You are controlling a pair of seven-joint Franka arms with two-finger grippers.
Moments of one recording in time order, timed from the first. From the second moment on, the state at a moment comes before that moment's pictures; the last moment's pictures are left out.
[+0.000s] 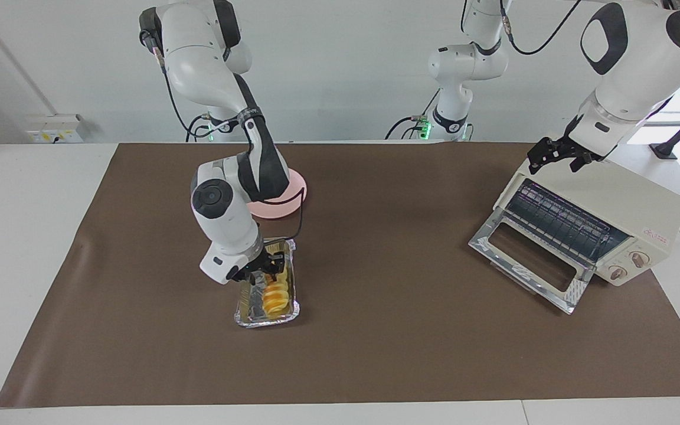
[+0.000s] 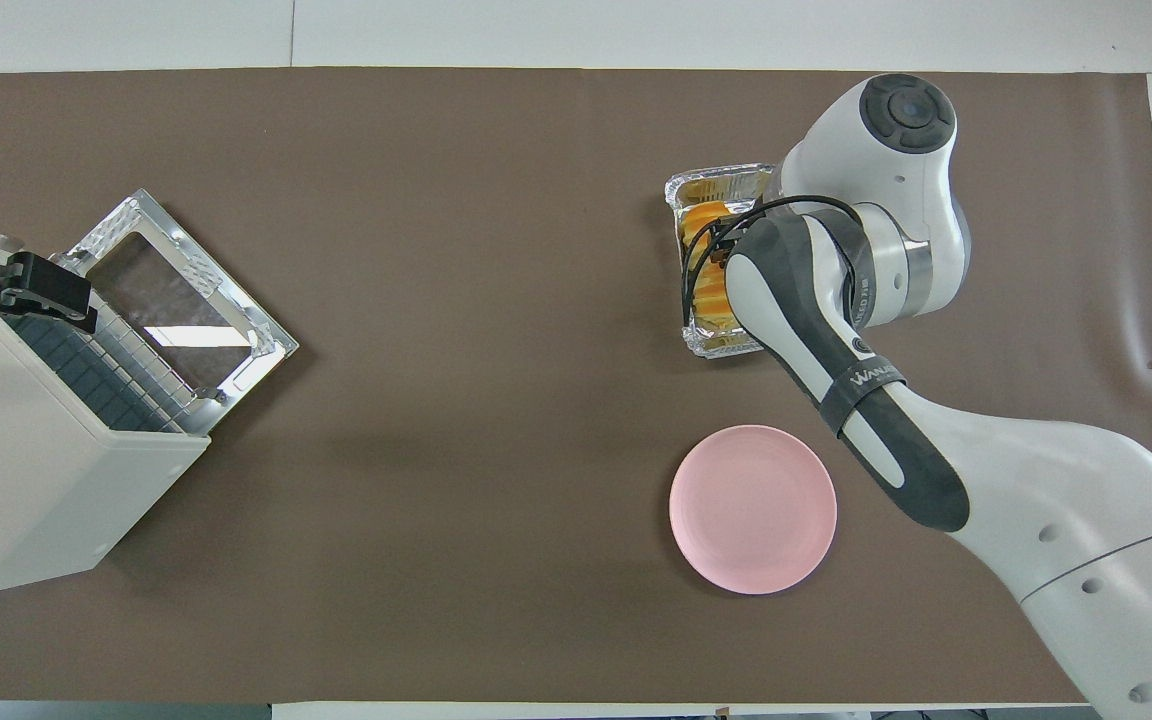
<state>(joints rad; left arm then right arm) -0.02 0.08 -0.02 -1.52 0.01 1.45 -0.01 0.23 0.54 0.02 -1.55 0.09 2.09 0.07</state>
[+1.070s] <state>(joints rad) -0.02 0.08 -0.02 -1.52 0.01 1.45 -0.01 0.16 0.55 0.01 -1.55 0.05 2.09 0.05</state>
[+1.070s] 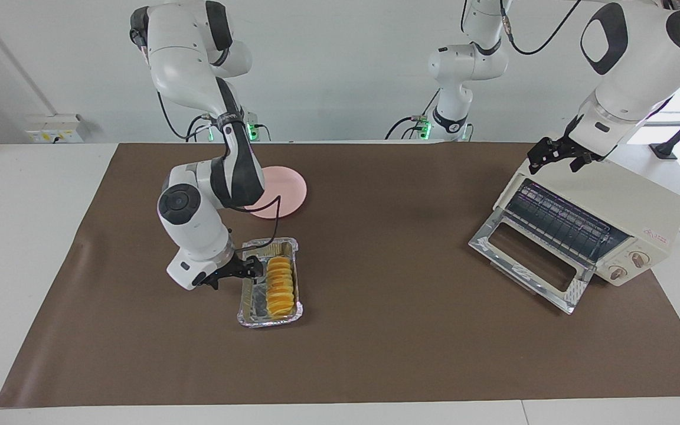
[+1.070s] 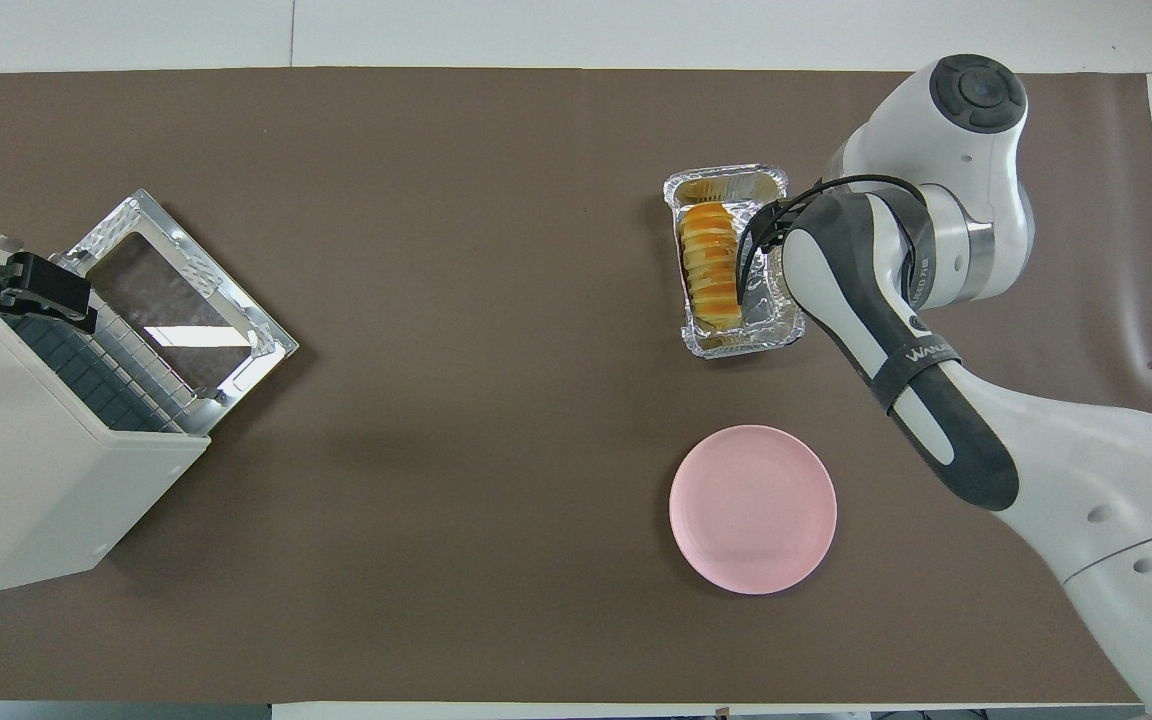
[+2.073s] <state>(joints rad) -0.02 0.08 -0.02 -1.52 0.01 1.45 -0.01 0.17 0.54 0.01 -1.58 0.05 2.10 0.05</state>
